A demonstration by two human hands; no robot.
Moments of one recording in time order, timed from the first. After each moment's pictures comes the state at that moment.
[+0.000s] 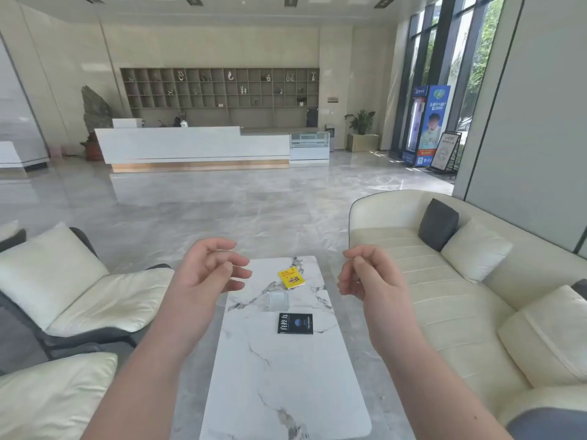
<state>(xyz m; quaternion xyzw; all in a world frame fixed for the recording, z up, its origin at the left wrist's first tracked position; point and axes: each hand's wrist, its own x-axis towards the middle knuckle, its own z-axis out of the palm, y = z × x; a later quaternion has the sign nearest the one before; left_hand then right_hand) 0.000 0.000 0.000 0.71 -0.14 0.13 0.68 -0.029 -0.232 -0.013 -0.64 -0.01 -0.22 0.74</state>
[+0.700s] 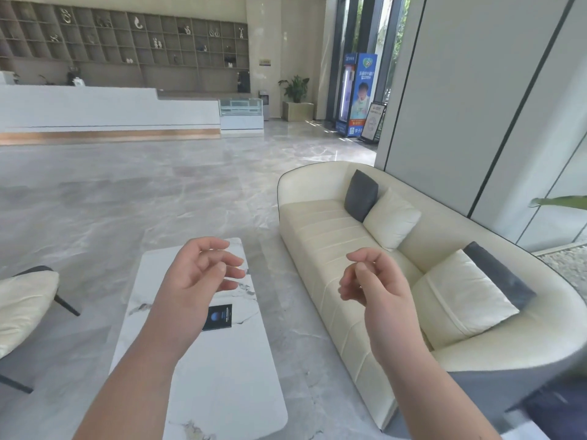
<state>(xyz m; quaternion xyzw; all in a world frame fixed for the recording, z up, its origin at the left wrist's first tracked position) 0.103 -0.247 -0.056 0.69 -0.20 0.04 0.70 0.009 -0.466 -0.055 -0.64 0.09 -0.29 0.70</state>
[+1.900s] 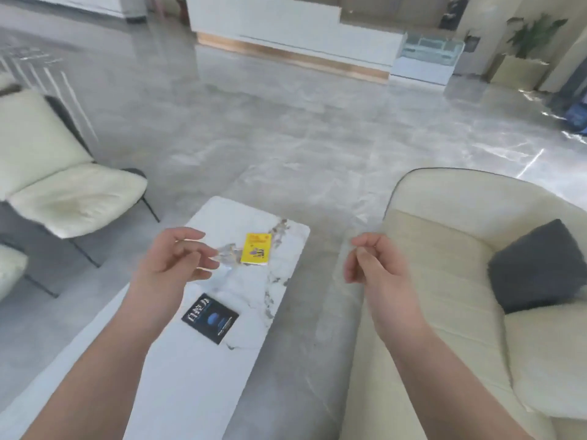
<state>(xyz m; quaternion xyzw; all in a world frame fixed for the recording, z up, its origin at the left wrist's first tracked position) 0.571 -0.483 -0.144 0.70 0.18 0.20 0.66 0.656 -0.744 -0.126 -0.72 -0.06 0.02 0.69</state>
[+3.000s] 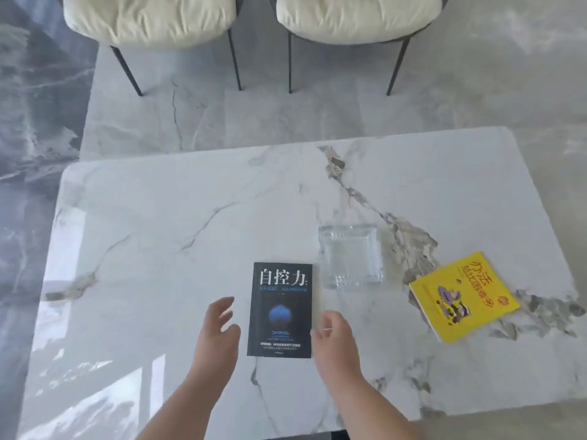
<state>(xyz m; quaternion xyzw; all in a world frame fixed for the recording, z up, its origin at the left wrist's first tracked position) 0.770 -0.331 -0.727 0.32 0.76 0.20 0.53 0.949 -0.366 -0.755 -0.81 -0.27 0.50 0.14</state>
